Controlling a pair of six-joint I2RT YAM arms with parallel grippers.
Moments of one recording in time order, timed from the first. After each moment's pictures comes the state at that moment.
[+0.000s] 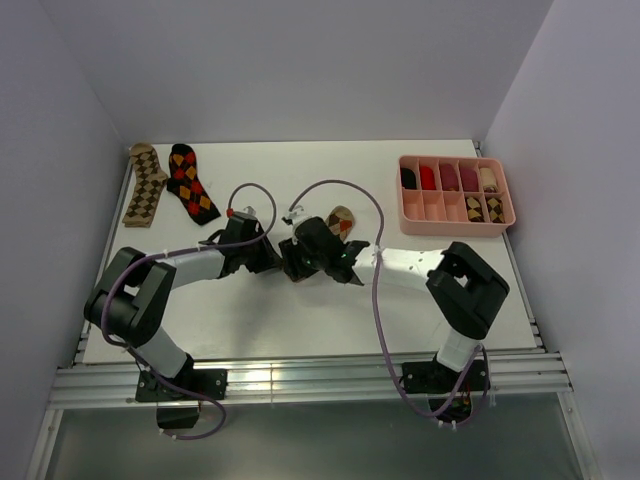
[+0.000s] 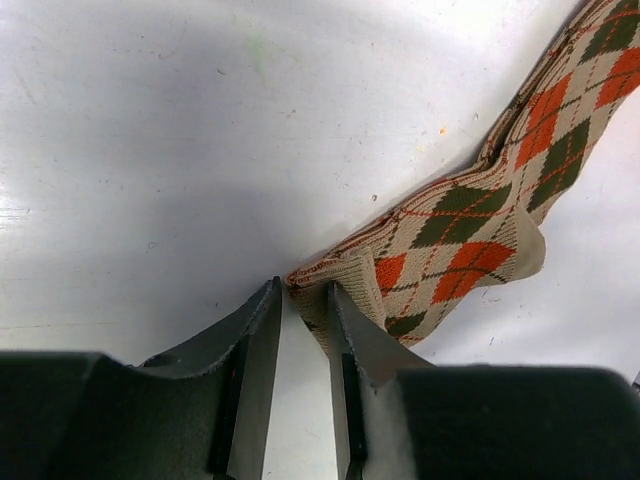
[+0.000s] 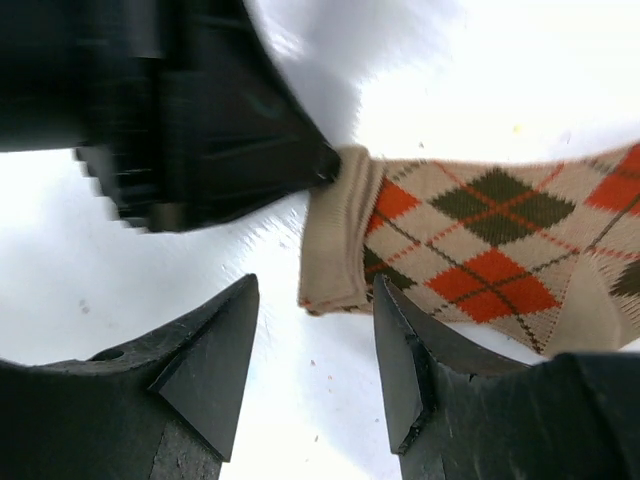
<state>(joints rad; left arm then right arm) -0.47 1.63 0.74 0.04 0.12 -0.85 0.86 1.72 1.01 -0.03 -0.02 0.35</state>
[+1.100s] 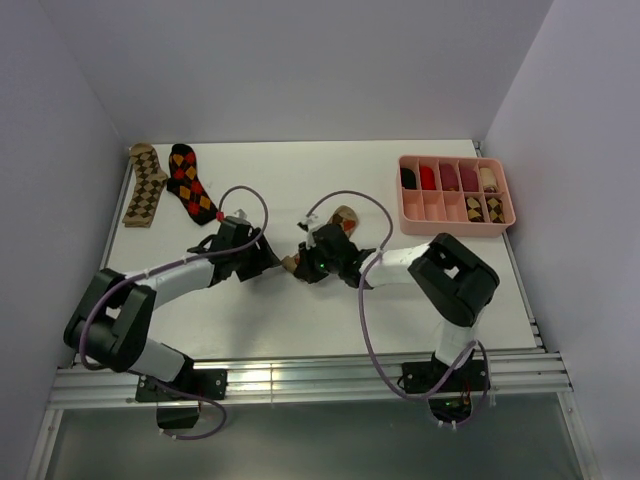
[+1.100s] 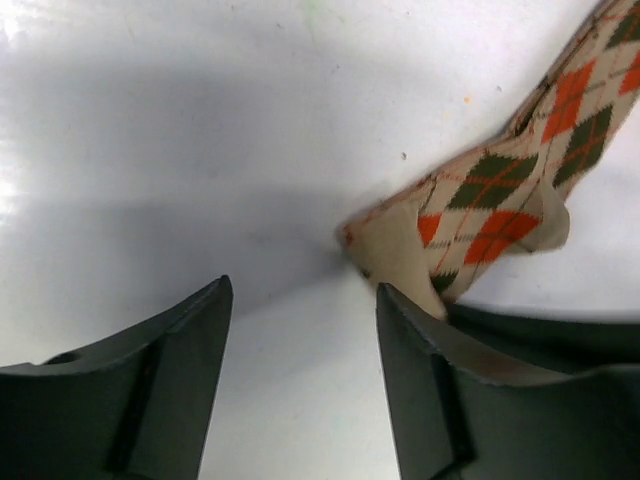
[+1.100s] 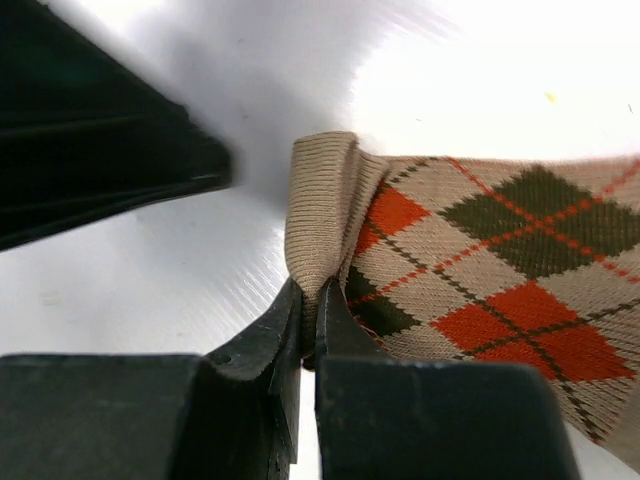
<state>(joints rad) -0.47 1.50 0.70 -0.07 0.05 -0.84 0.84 1.79 0.86 0.27 -0.10 0.32</state>
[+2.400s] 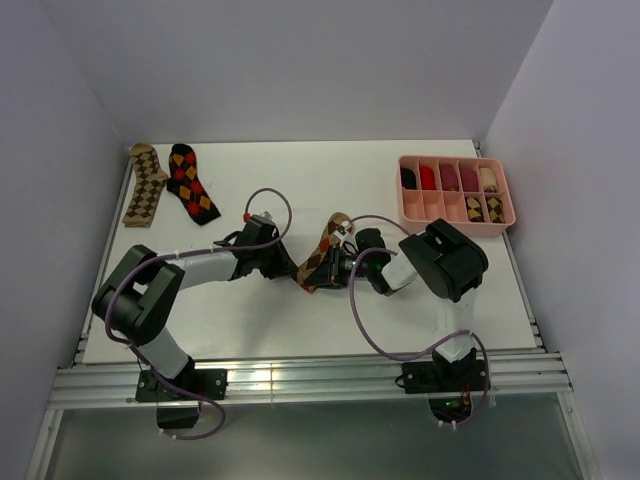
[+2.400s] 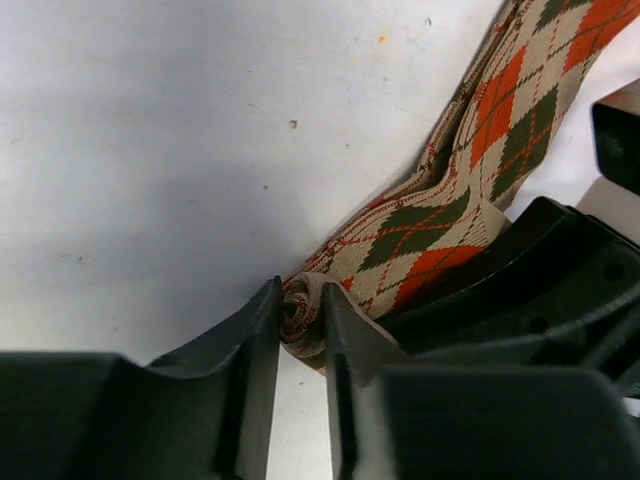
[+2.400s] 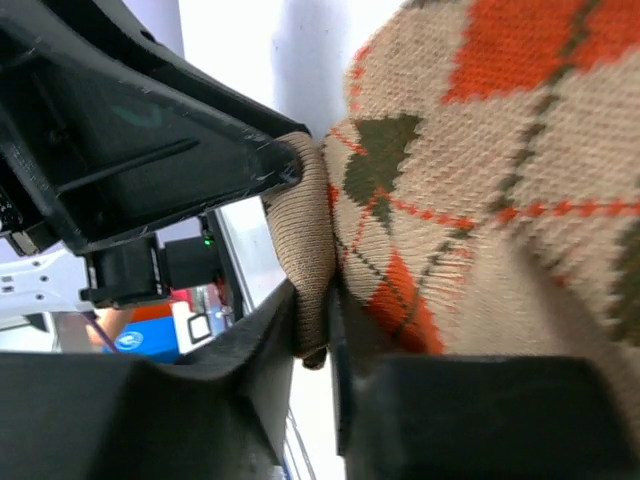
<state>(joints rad) -0.58 1.65 0.78 -0.01 0.13 -0.94 0.54 1.98 0.60 0.86 -0.76 1.00</state>
